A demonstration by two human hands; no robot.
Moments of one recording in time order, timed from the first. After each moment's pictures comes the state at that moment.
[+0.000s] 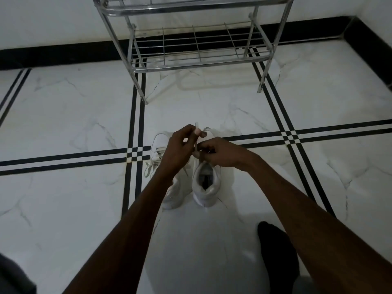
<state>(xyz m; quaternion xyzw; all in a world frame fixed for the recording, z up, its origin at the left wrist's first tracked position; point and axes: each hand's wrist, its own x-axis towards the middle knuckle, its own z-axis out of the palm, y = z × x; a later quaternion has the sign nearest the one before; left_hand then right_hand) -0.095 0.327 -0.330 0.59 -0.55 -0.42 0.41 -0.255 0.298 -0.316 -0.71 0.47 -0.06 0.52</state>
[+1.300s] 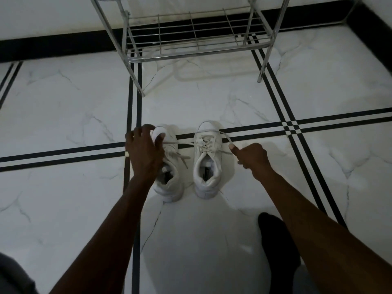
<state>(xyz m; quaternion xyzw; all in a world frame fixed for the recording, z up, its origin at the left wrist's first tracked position) -0.031 0.350 -0.367 0.79 -0.55 -0.07 0.26 -0.312 0.310 -0.387 -0.47 0.77 -0.18 0.40</state>
